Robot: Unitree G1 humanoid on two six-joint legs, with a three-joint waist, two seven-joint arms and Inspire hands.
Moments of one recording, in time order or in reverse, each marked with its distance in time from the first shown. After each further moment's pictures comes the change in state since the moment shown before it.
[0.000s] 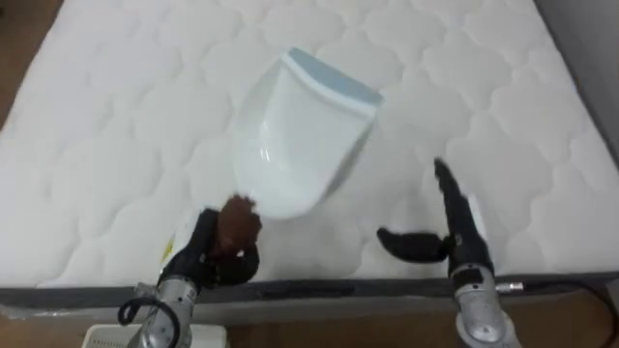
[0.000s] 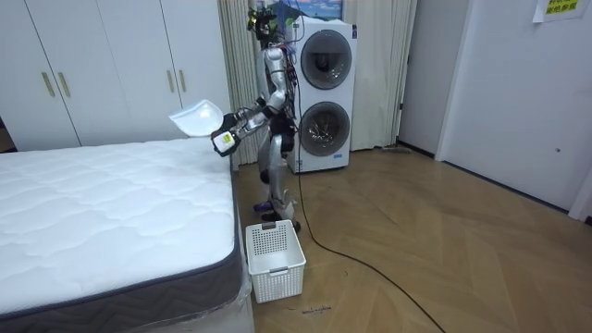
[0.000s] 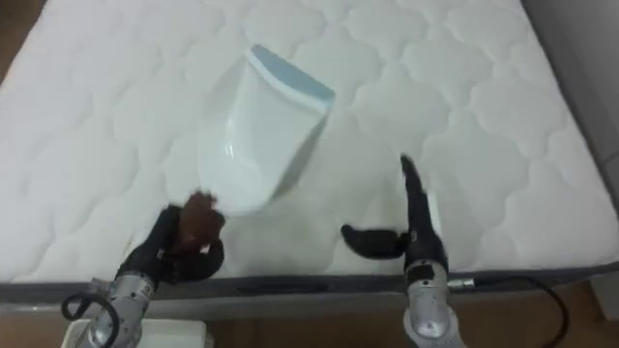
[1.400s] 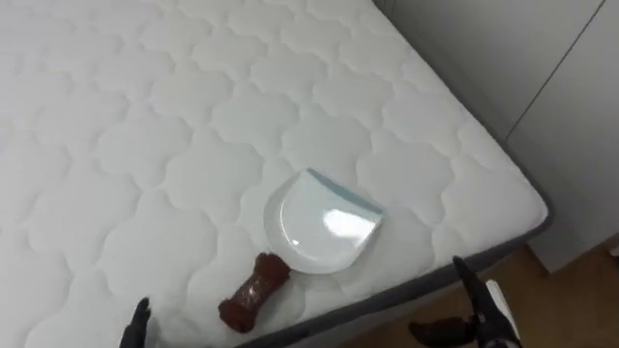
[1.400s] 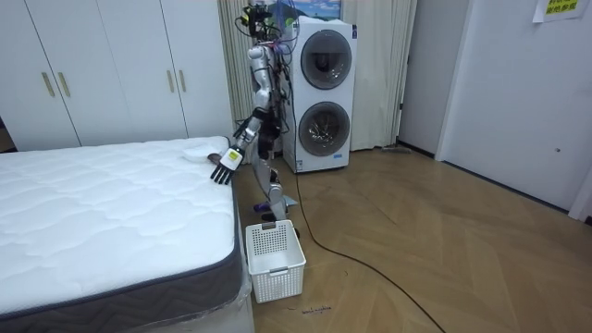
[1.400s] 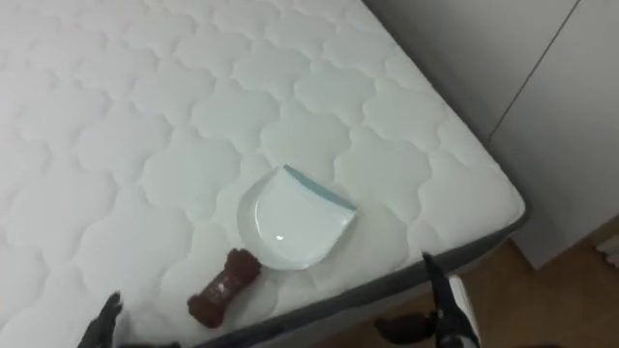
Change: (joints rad) left arm 0.220 -0.014 0.237 0.377 -0.414 -0.054 0.005; right arm 0.101 -0.032 -0.111 0.435 -0.057 0.021 0.104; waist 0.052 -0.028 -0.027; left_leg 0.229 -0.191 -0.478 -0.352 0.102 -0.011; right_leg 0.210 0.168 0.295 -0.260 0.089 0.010
